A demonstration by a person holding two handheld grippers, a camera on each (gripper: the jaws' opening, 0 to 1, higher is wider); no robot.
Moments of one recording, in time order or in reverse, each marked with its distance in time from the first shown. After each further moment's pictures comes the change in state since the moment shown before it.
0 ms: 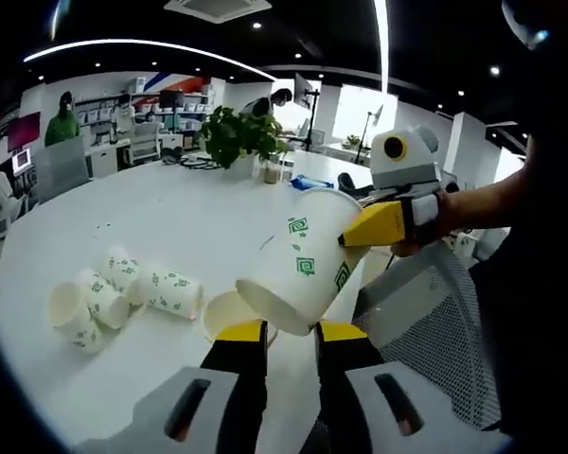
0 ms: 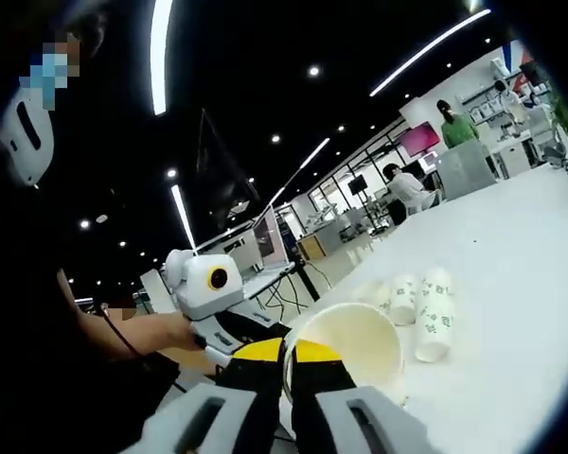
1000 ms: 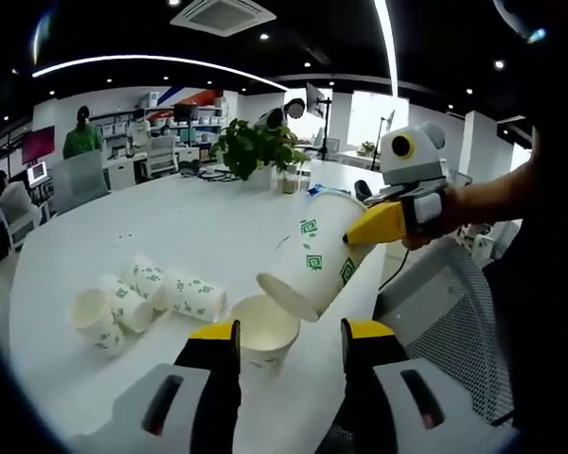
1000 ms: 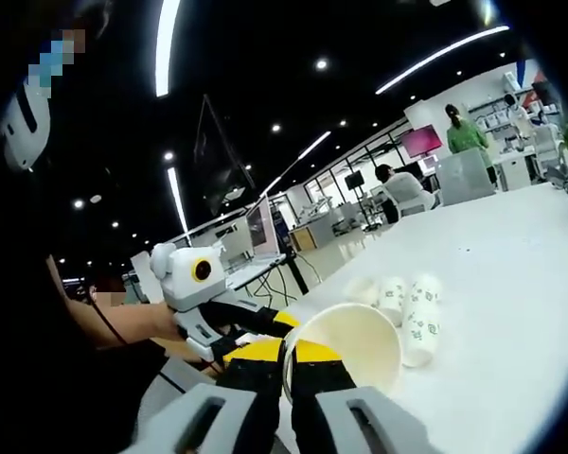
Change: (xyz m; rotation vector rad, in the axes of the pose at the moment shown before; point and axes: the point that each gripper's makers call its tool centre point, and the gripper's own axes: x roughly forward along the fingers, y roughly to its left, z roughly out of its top) left arm -0.011 0.012 0.003 0.020 -0.047 0.089; right arm -0.004 -0.011 -0.001 -0.083 0.062 -0.050
